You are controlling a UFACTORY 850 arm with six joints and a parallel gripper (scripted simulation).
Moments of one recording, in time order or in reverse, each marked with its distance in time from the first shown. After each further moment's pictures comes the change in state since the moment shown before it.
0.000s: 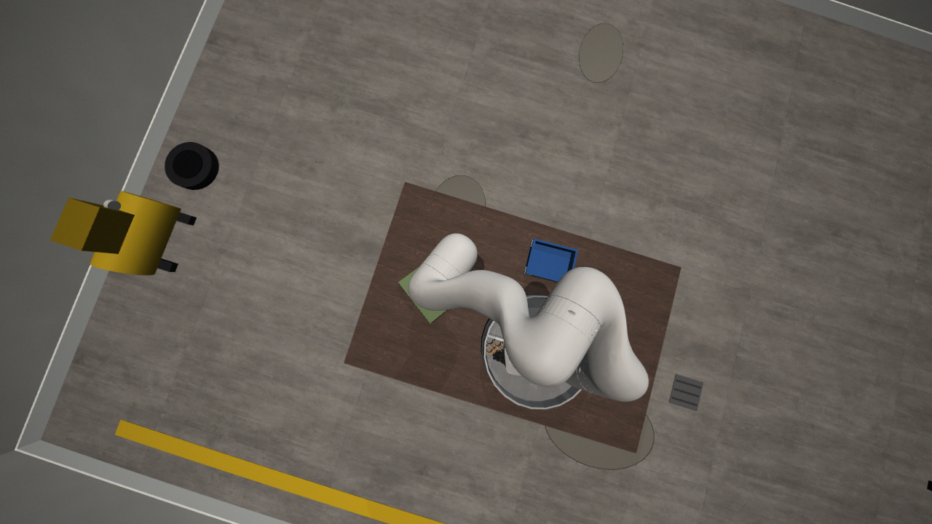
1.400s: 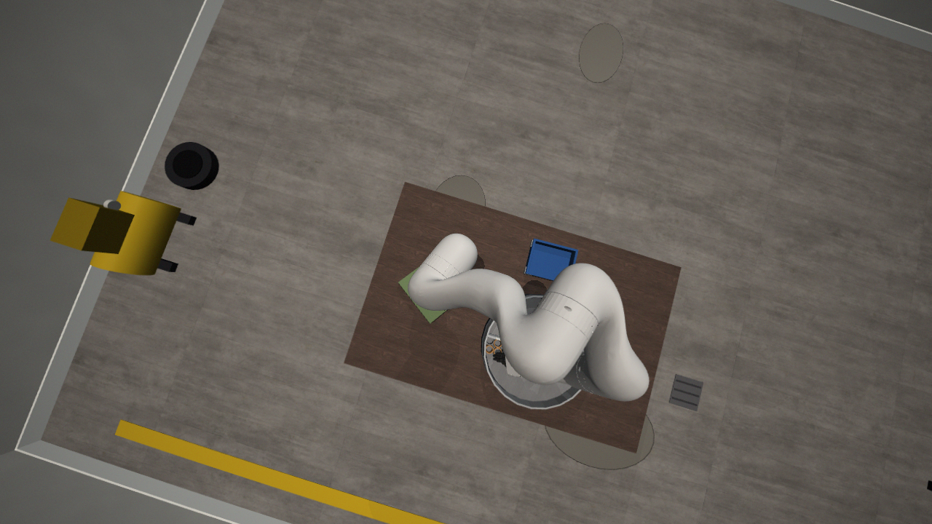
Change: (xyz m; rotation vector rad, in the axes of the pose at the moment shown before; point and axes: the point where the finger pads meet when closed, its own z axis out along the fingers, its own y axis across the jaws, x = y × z) arm -0.009 -0.001 -0.010 0.001 -0.002 -0.001
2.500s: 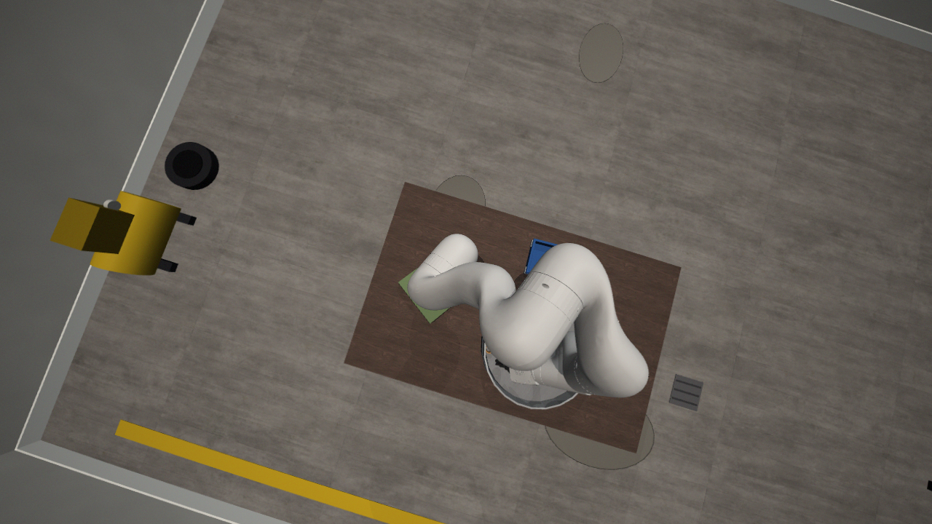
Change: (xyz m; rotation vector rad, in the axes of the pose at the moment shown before) arm -0.043 0.000 -0.052 0.000 0.001 0.000
